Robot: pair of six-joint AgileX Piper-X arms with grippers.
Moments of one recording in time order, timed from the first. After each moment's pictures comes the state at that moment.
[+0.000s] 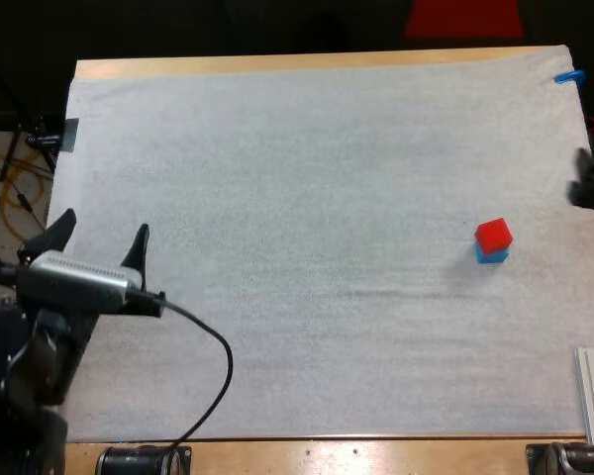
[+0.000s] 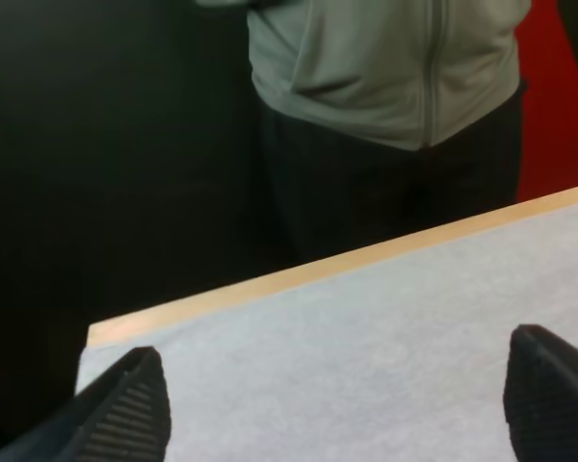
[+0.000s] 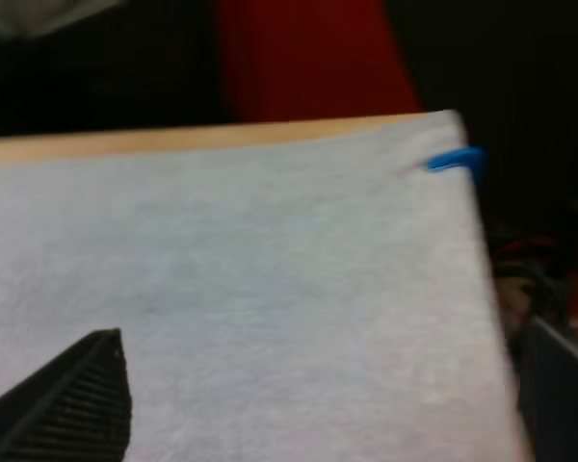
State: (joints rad) left arm 0.00 0.51 -0.98 0.78 0.15 -1.60; right arm -0.08 0.90 -1.13 0.83 -0.06 -1.87
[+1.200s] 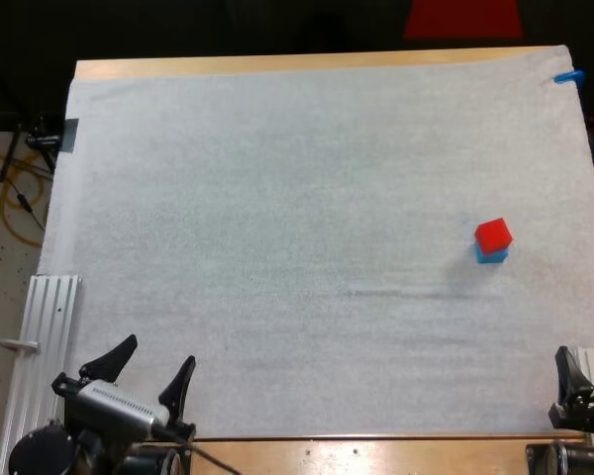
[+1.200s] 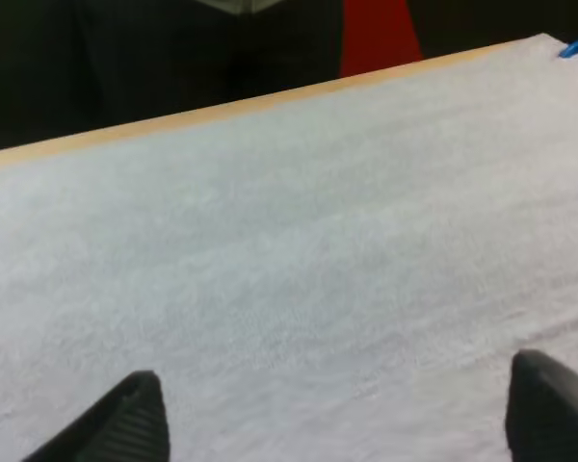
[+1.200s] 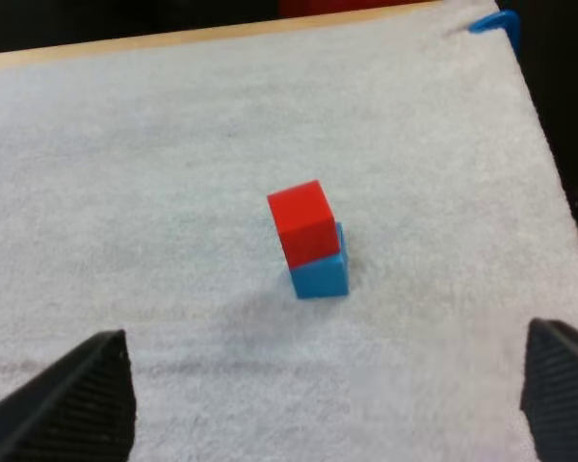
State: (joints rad) left arm -0.05 -0.01 -0.63 1.09 0.28 -1.69; right arm -0.13 -0.01 -0.69 1.20 -0.20 -1.87
